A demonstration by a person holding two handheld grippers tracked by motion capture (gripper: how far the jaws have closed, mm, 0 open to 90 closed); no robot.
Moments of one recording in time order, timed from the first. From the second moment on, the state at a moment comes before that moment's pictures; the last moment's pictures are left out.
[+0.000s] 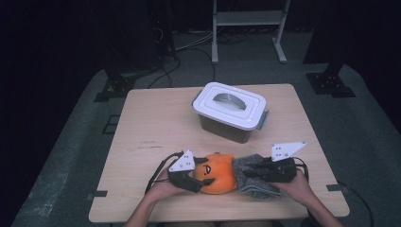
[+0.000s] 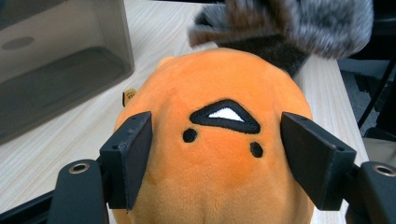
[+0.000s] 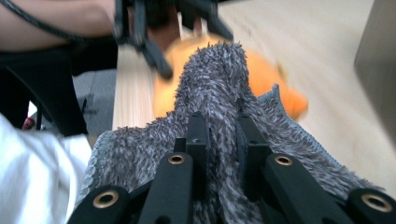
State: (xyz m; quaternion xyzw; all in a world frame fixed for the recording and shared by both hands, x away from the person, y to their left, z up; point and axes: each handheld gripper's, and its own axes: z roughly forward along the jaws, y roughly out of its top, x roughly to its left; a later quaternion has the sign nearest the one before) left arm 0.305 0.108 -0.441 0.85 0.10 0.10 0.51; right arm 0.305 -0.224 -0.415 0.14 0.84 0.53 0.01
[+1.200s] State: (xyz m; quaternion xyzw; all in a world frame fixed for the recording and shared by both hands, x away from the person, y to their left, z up) left arm 0.301 0.107 -0.442 0.85 0.08 0.11 0.51; right arm 0.337 -0.170 -0.407 0.12 0.85 0.51 0.02
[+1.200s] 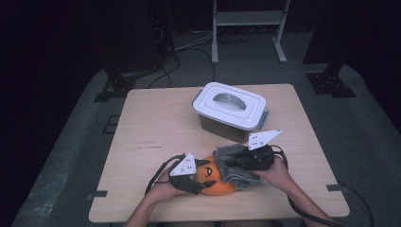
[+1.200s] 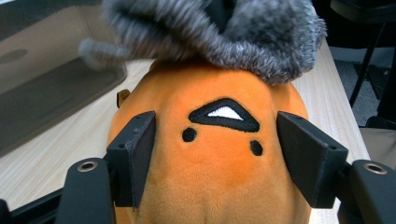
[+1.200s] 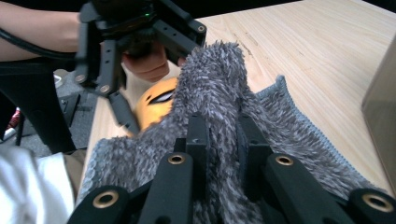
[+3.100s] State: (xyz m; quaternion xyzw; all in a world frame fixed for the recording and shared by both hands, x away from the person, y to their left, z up) left arm 0.302 0.094 -0.443 0.85 0.07 0.11 0.51; right arm 0.321 -0.181 -0.406 0.12 0.85 0.51 0.00
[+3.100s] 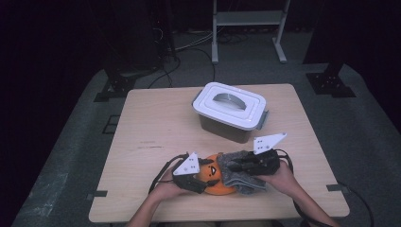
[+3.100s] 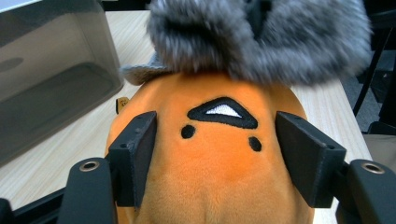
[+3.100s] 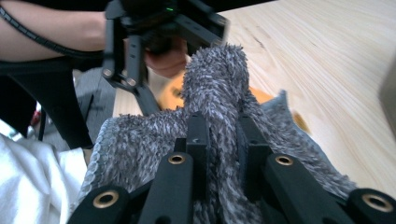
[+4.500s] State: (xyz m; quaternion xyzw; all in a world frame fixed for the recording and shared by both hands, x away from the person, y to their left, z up) left arm 0.311 0.107 -0.441 0.84 0.13 0.08 0.52; right arm 0.308 -0.176 -0.400 0.10 0.86 0.50 0.03
